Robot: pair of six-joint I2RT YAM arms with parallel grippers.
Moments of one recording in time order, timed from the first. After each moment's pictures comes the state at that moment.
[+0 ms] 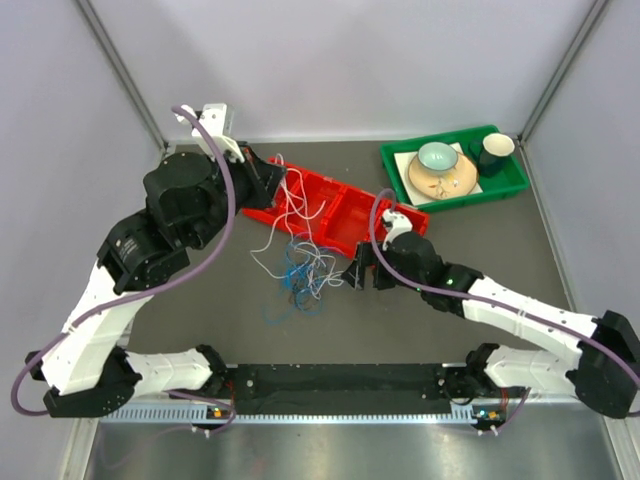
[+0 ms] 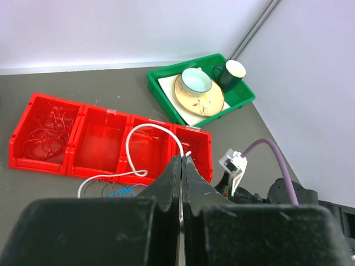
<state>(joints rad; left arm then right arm) -0.85 1.14 1.77 -0.77 -0.35 -0.44 0.86 1.10 0.70 -0.16 0.04 0.66</state>
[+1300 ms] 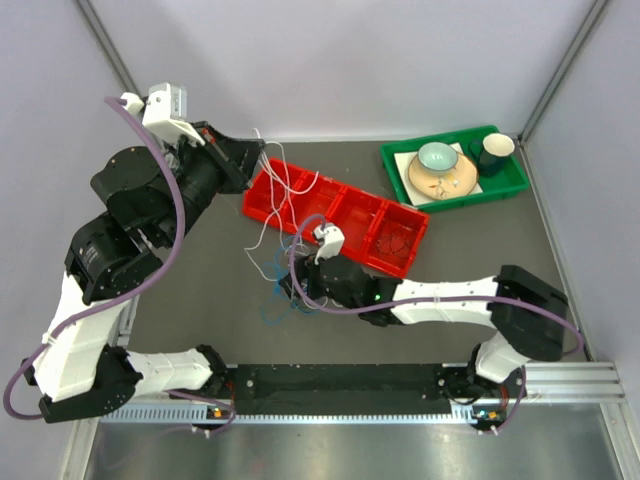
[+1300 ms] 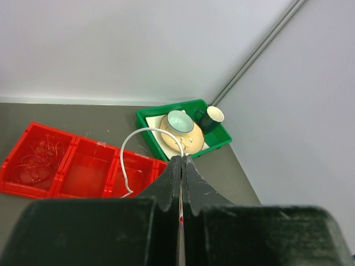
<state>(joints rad) -0.85 1.16 1.94 -0.76 -0.42 -0.49 1.19 1.53 0.86 0.30 0.30 0.67</state>
